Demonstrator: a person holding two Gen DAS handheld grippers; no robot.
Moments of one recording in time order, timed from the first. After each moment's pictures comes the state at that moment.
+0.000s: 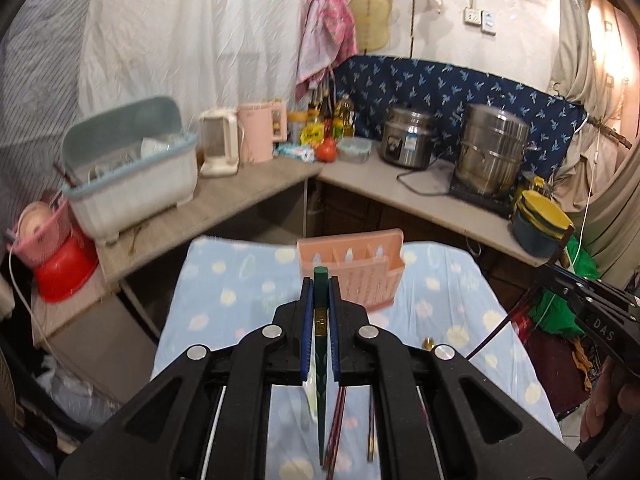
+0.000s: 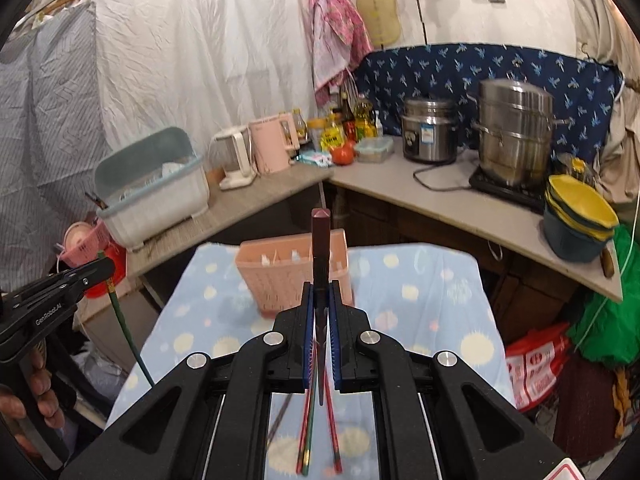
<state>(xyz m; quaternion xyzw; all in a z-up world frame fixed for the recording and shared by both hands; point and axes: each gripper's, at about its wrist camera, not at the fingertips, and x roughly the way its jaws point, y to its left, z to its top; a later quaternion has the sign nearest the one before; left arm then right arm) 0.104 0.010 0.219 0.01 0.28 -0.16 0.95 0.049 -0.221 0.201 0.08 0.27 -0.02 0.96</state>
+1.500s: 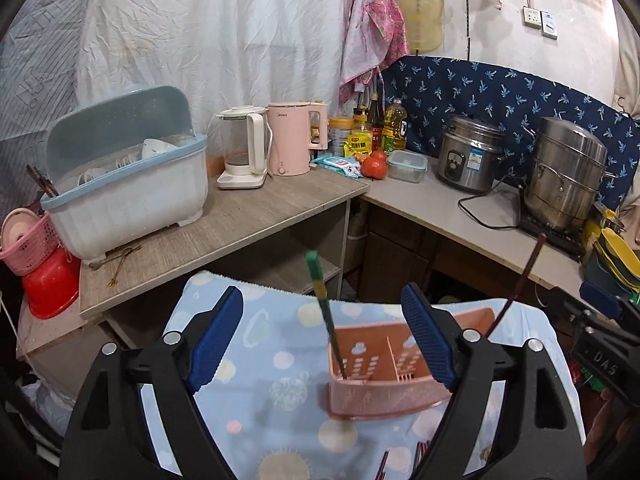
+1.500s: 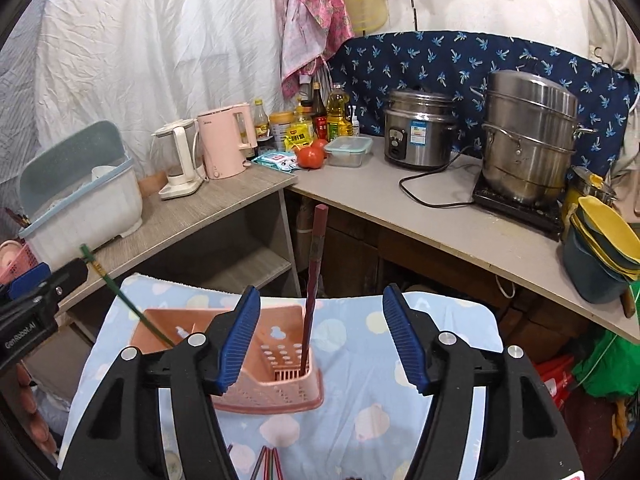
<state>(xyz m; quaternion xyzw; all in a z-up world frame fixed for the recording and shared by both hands) 0.269 -0.019 0.154 0.00 0.27 -0.07 0.96 0.227 -0.248 0.137 0.06 0.28 -0.08 0.95</state>
